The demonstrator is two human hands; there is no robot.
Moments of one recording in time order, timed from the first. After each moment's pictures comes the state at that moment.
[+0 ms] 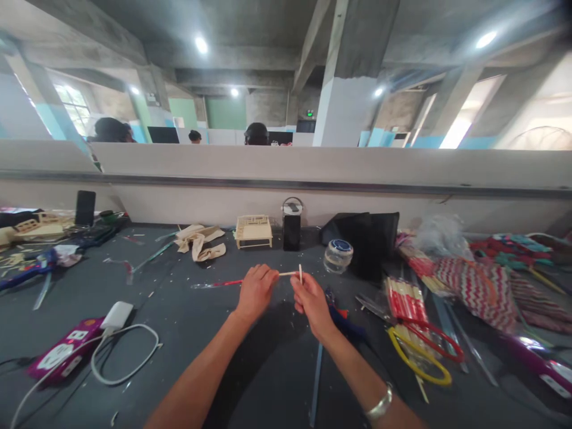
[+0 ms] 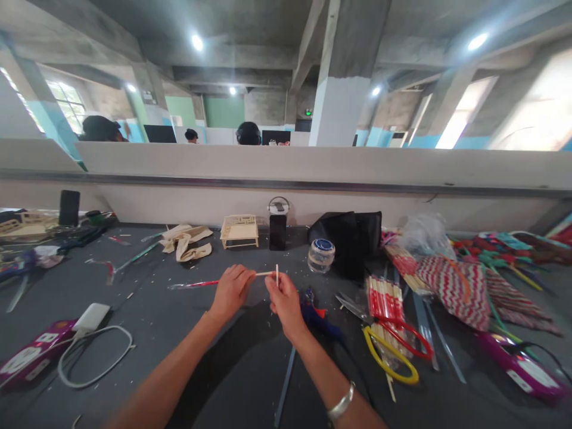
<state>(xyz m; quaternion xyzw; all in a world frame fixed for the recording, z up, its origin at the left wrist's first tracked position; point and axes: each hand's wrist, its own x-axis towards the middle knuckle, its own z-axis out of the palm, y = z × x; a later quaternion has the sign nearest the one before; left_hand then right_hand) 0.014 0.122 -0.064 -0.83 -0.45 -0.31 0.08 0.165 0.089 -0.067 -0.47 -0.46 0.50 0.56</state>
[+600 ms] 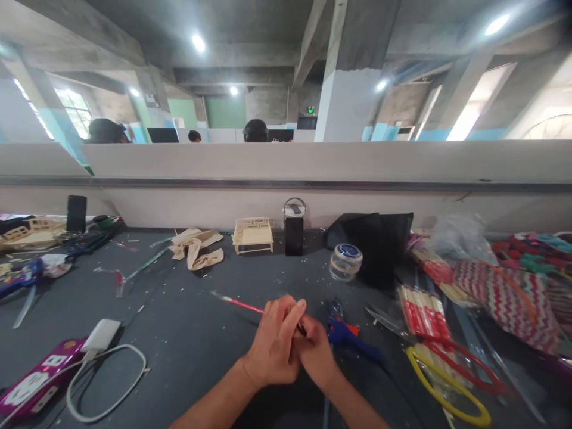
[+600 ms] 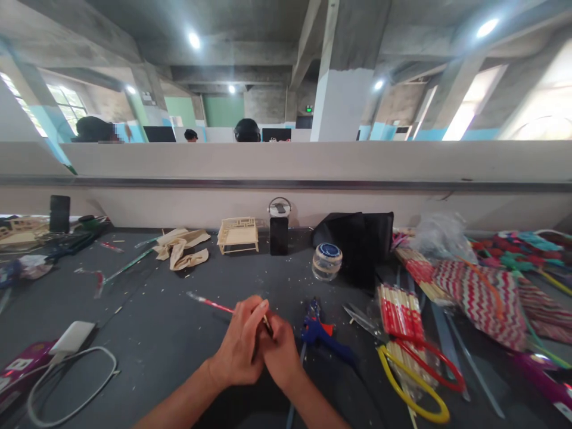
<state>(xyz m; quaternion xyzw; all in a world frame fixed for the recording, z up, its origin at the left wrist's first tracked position) 0.038 0.075 -0.077 -0.86 -0.27 -0.43 -0.01 0.154 0.066 -0.084 -0.47 -0.58 0.43 0.52</state>
